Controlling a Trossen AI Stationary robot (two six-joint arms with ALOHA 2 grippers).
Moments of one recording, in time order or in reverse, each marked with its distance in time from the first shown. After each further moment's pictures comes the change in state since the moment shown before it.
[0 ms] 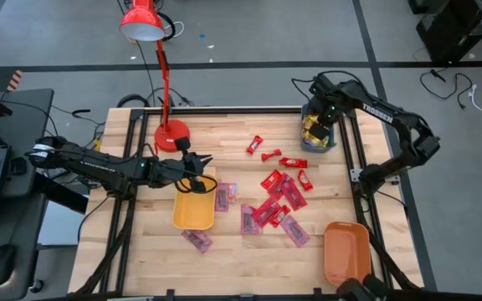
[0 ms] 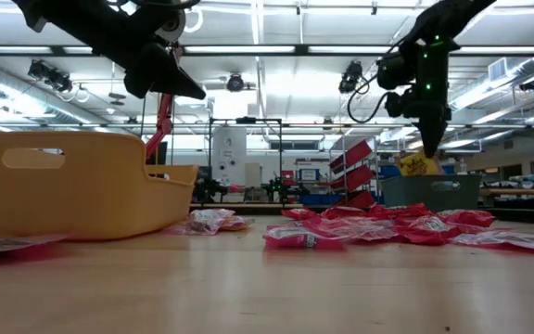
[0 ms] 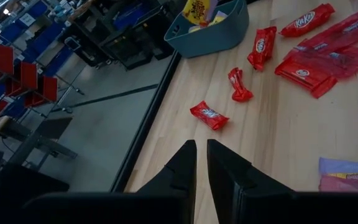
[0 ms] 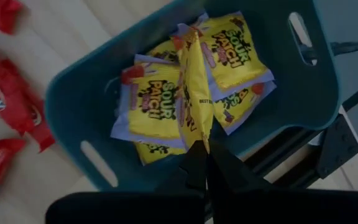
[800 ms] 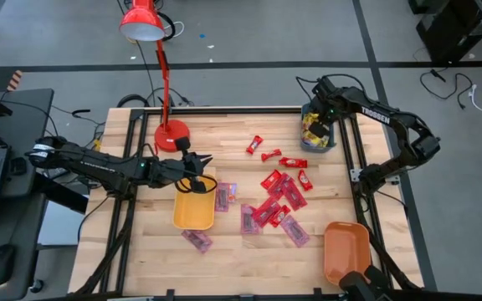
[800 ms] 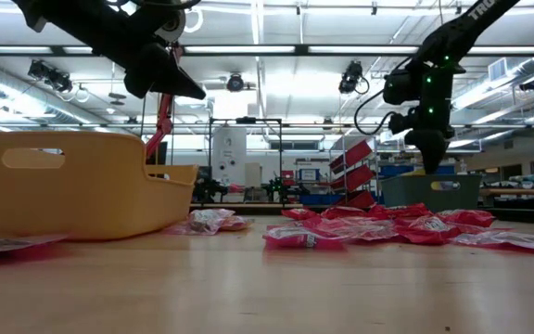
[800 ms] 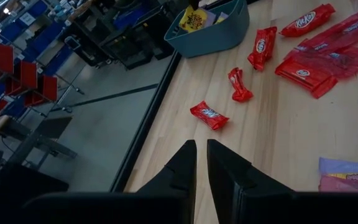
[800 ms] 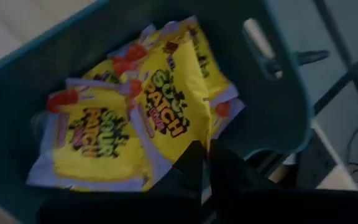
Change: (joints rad) left arm 0.001 0.000 0.000 -0.001 0.000 -0.004; right arm -0.074 0.003 -0.156 0.274 0.091 -0.046
